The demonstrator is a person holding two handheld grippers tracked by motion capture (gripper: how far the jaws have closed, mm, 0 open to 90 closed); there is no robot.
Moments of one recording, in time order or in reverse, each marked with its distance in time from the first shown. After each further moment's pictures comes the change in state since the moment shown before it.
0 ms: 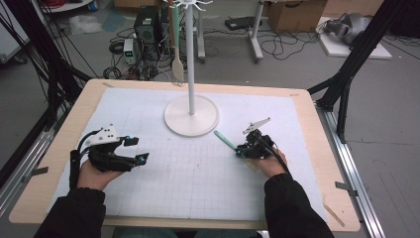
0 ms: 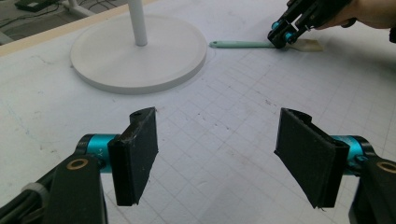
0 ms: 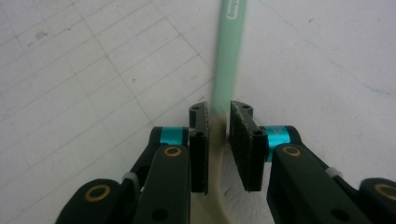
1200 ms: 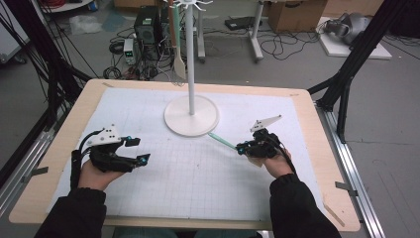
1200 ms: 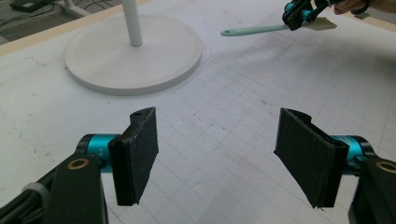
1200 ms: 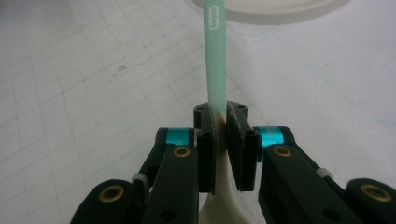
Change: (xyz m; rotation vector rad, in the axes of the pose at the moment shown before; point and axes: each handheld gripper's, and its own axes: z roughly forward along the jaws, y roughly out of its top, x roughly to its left) left arm -0.002 0.001 0.002 0.006 -0.013 0.011; right arm 0.008 0.004 -0.035 -0.124 0.121 -0.026
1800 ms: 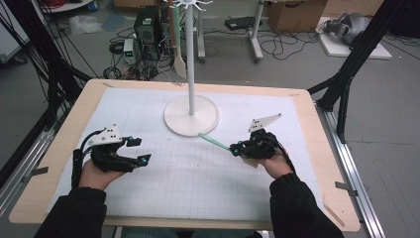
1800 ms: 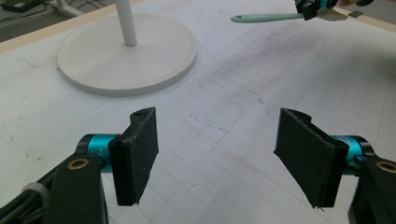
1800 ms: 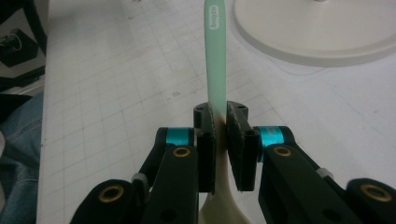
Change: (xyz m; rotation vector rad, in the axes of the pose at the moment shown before) left arm 0.002 0.000 0.002 0.002 -0.022 0.005; right arm 0.021 0.016 -0.008 -0.067 0.122 -0.062
